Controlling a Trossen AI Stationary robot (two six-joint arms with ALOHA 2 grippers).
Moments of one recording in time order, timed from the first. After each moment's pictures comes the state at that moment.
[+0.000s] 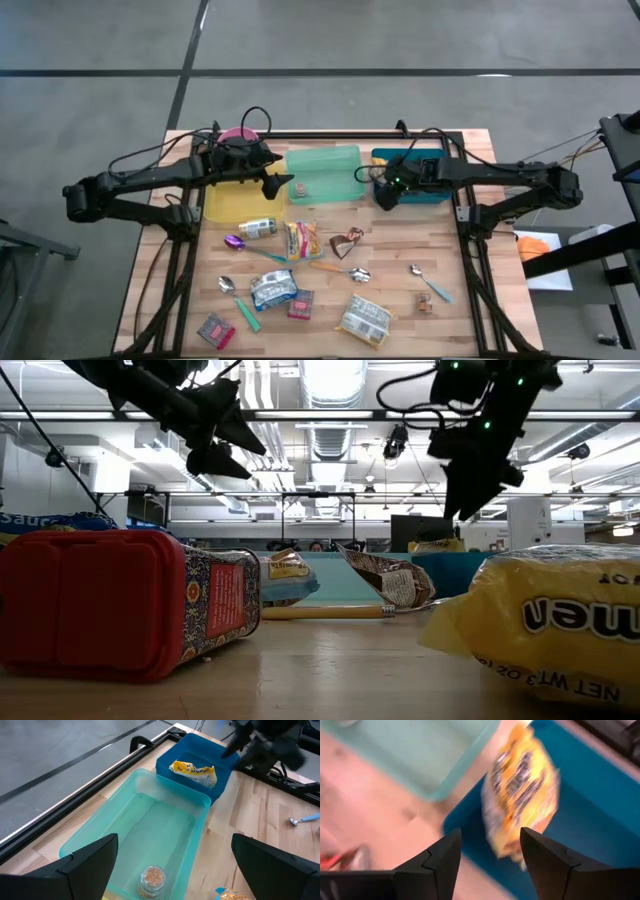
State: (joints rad) left arm 0.38 1.10 0.75 -0.16 0.01 -0.21; right arm -0.21 1.26 0.91 -0.77 0.31 0.61
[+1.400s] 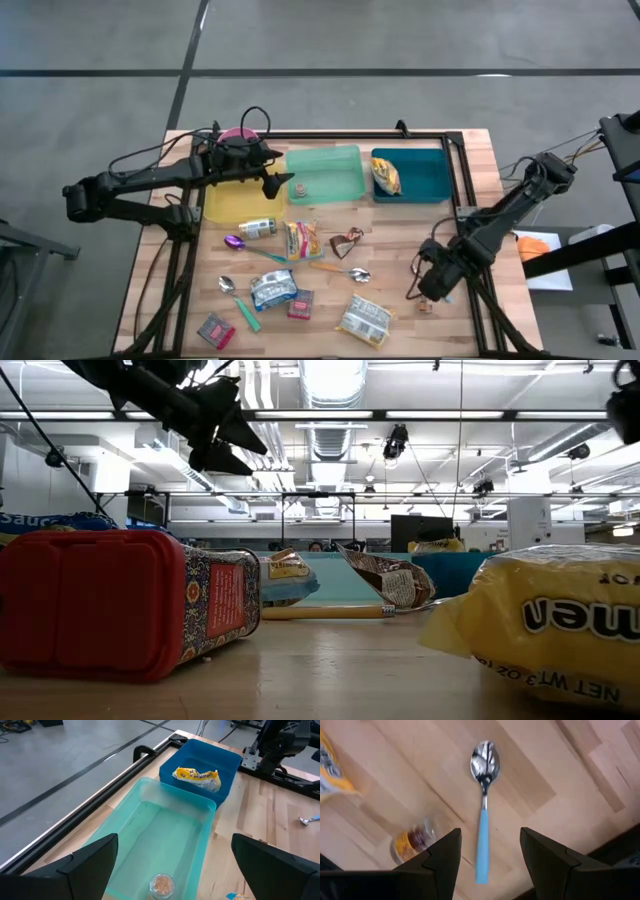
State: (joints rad) left arm 0.38 1.10 0.75 -0.12 -0.02 -0.14; right arm 0.76 1.27 0.82 -1.01 -0.01 1.53
